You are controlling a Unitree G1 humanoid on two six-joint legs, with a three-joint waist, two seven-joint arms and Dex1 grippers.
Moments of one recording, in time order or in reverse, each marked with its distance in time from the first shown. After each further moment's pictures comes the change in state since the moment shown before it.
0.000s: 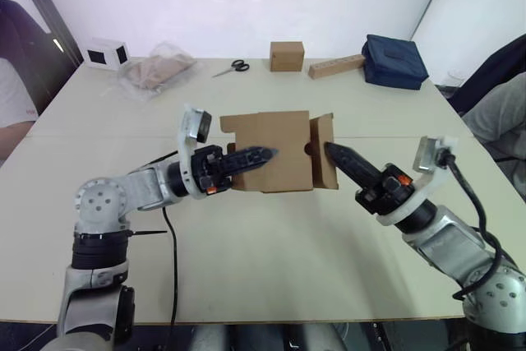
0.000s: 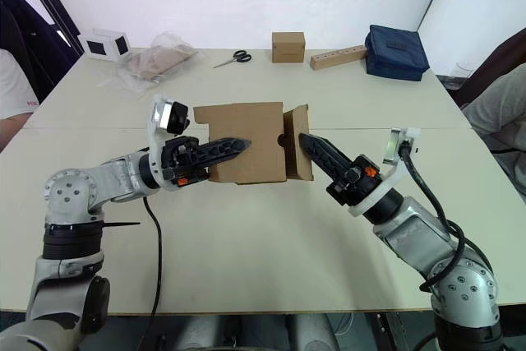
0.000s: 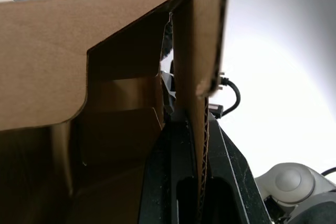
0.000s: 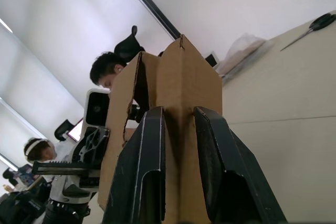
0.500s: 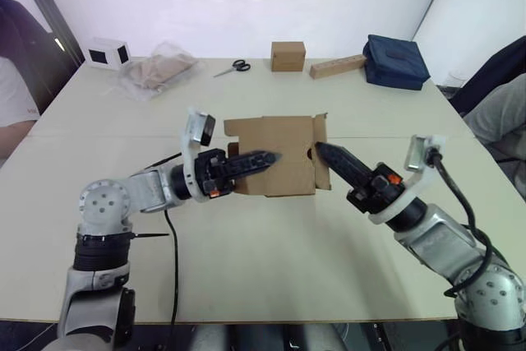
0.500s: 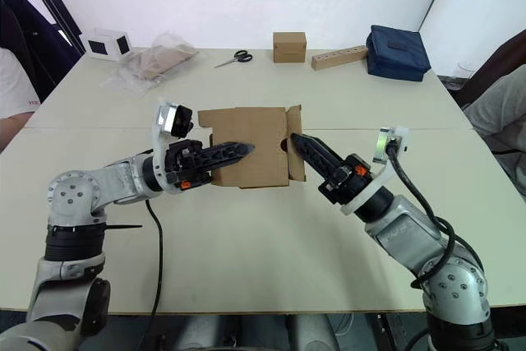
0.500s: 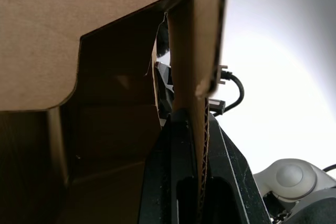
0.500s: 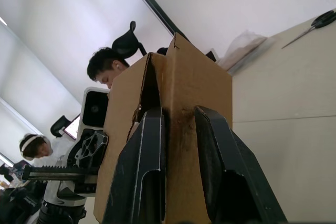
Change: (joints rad) left arm 0.002 -0.006 -0.021 -0.002 0.002 -0.017 0.000; right arm -0.017 0.024 0.045 -0.025 -0.029 -0.011 -0.047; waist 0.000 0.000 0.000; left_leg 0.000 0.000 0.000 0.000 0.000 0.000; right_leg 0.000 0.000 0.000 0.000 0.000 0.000
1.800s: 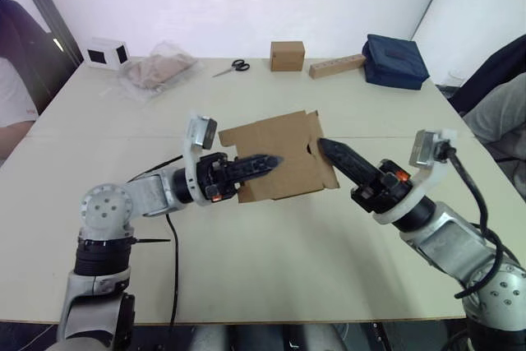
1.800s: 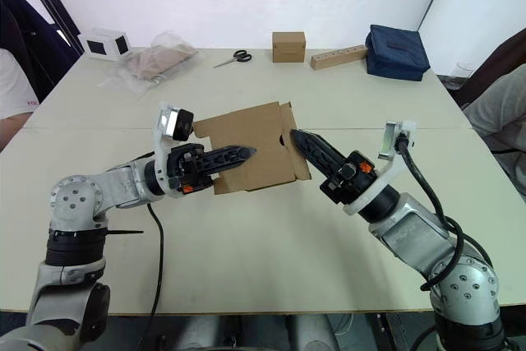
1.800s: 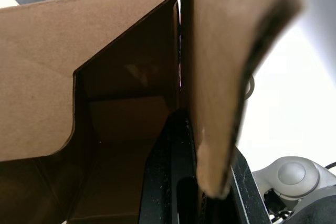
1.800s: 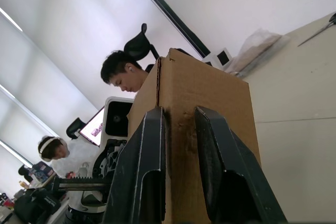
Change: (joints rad) left arm 0.027 0.000 -0.017 -0.033 0.010 -0.019 -0.010; right arm -0.011 -0.061 -0.007 -0.019 0.141 -0.018 -0.042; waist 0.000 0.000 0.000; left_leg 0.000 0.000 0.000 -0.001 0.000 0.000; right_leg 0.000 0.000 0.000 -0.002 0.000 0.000
